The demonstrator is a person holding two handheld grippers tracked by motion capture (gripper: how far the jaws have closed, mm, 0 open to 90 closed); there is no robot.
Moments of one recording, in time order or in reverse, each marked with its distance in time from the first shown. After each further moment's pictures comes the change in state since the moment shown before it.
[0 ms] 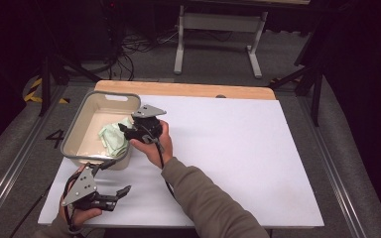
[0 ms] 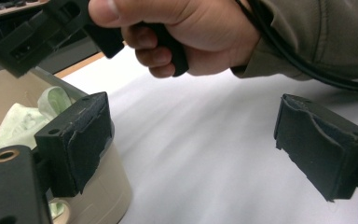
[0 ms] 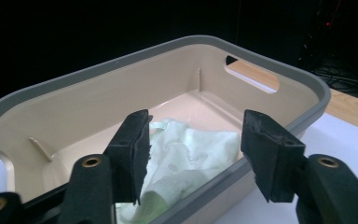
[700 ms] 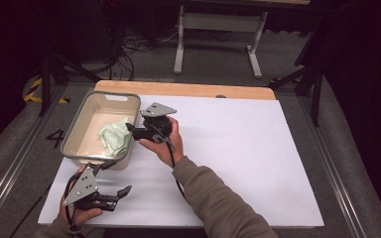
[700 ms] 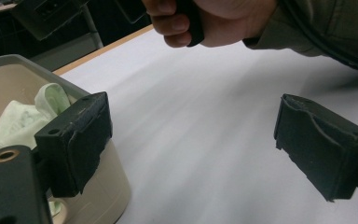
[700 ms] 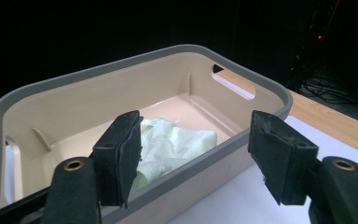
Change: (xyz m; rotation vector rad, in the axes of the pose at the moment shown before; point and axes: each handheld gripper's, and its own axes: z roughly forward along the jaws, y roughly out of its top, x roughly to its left) left arm -0.001 -0.001 0.002 0.009 0.000 0.001; right arm -0.011 0.006 -0.030 -0.015 -0.005 -0.058
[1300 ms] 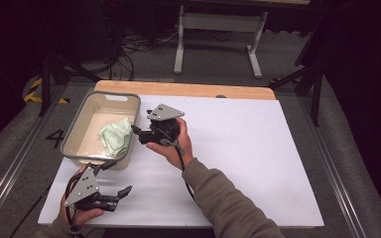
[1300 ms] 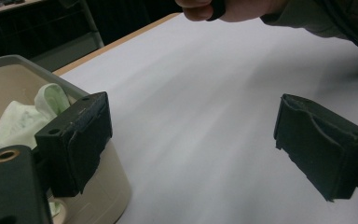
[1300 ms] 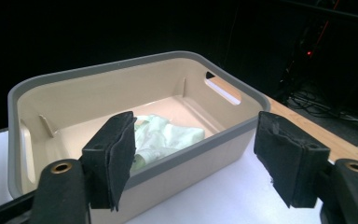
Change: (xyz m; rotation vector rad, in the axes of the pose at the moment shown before) left arm -0.001 0.001 0.000 0.006 0.004 0.009; right arm 0.001 0.006 -0.032 -0.012 -0.022 -0.085
